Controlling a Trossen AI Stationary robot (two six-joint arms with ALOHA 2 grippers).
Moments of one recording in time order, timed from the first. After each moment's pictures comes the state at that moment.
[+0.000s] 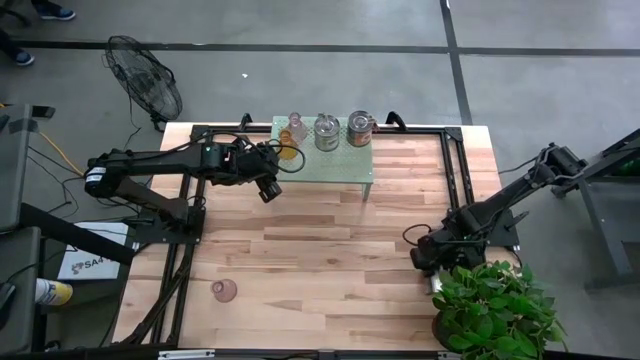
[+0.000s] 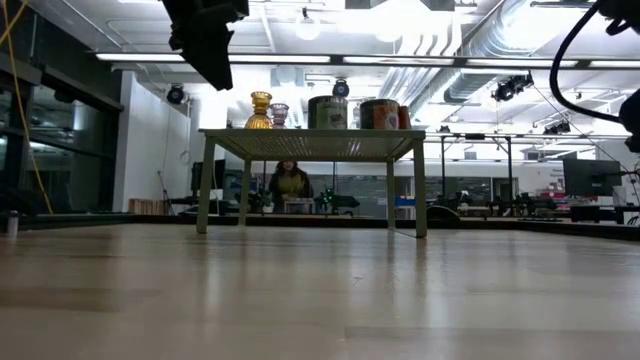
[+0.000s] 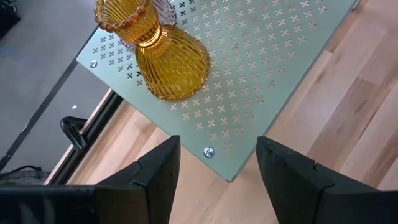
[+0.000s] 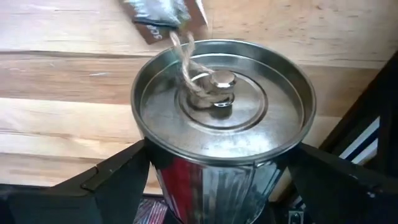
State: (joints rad) left arm 0.10 1.30 1.29 -1.03 -0.51 -0.32; right arm 0.50 1.06 0.44 -0.74 -0.34 2.06
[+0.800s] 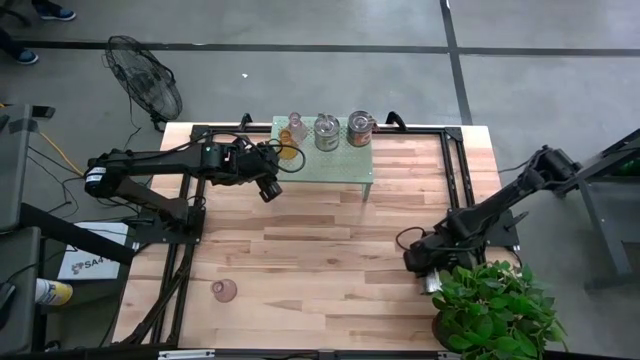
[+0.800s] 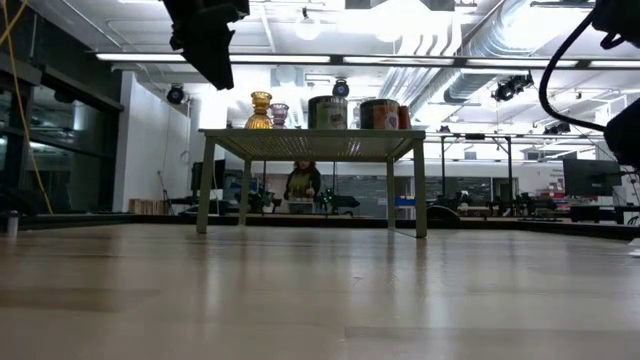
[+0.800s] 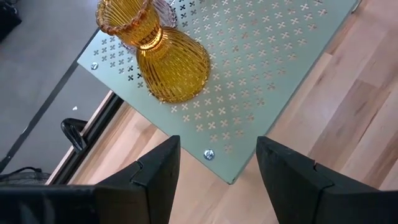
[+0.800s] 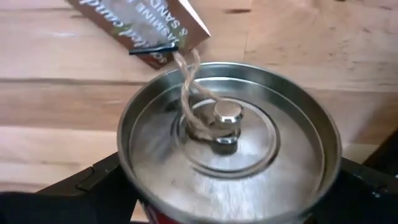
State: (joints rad) left arm 0.10 1.30 1.29 -1.02 -0.51 -0.32; right arm 0.50 1.21 0.45 -0.64 -0.27 2.05
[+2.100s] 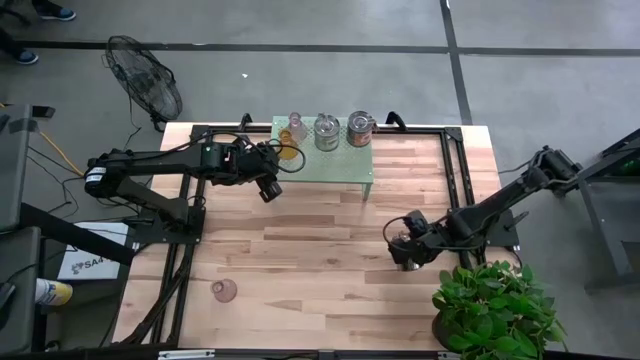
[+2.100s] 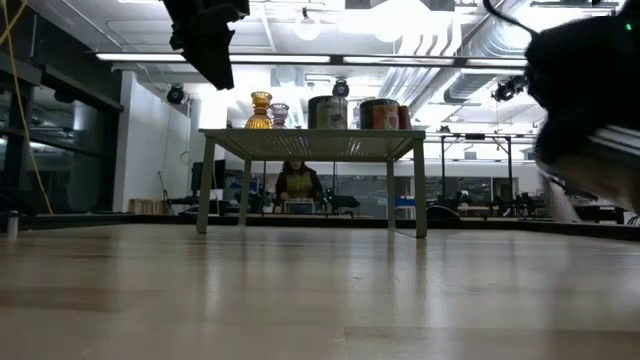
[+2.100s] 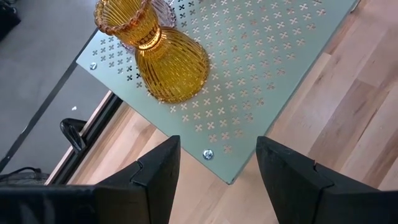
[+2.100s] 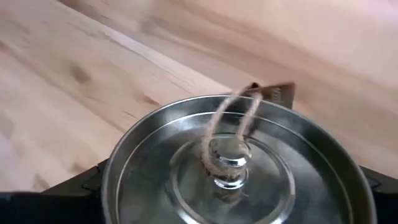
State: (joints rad) left arm 0.10 1.30 1.29 -1.02 -0.51 -0.32; right arm 0.50 1.17 0.62 -0.60 0.29 1.61
